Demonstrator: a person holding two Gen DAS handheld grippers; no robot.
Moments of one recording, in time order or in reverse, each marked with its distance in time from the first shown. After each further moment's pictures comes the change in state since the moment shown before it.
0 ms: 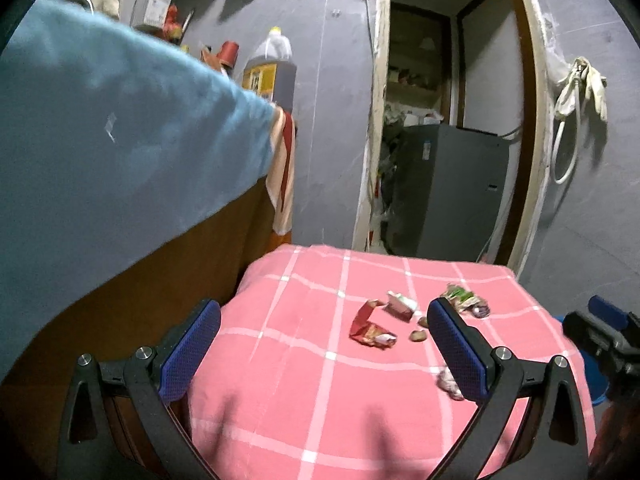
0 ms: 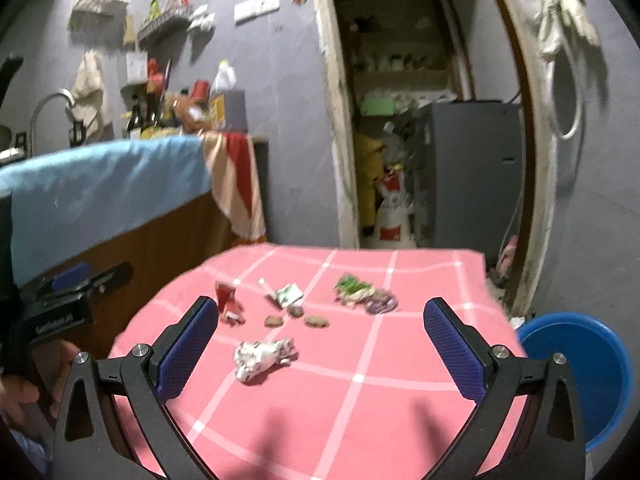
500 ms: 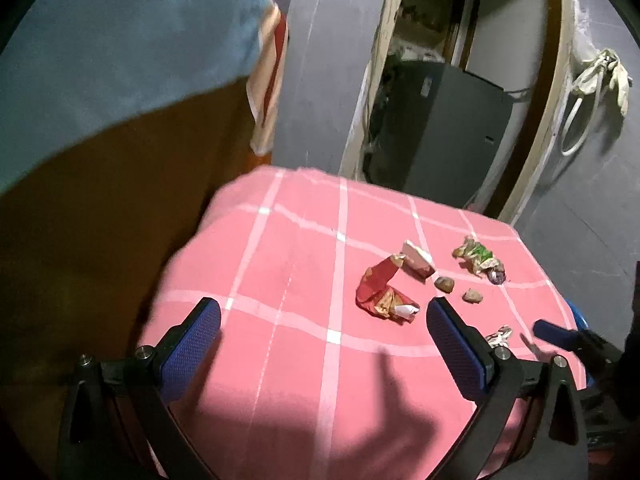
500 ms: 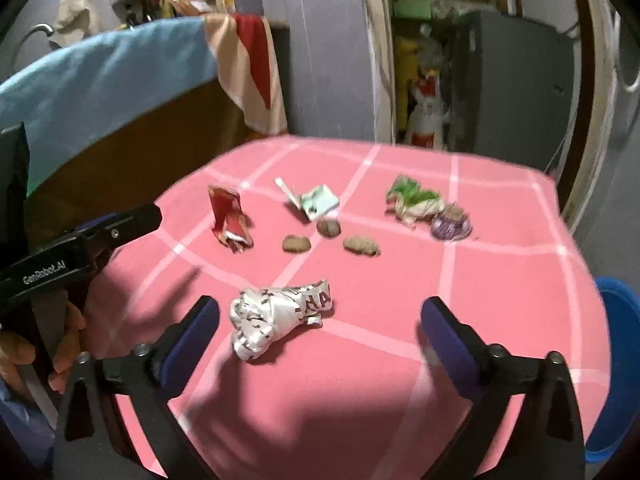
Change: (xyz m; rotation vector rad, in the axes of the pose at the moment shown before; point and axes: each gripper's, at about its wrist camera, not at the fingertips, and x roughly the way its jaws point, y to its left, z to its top) left arm 0.085 0.022 -0.005 -0.077 0.294 -0.108; right arm 0.097 0.016 -0.023 -0.015 0.394 0.088
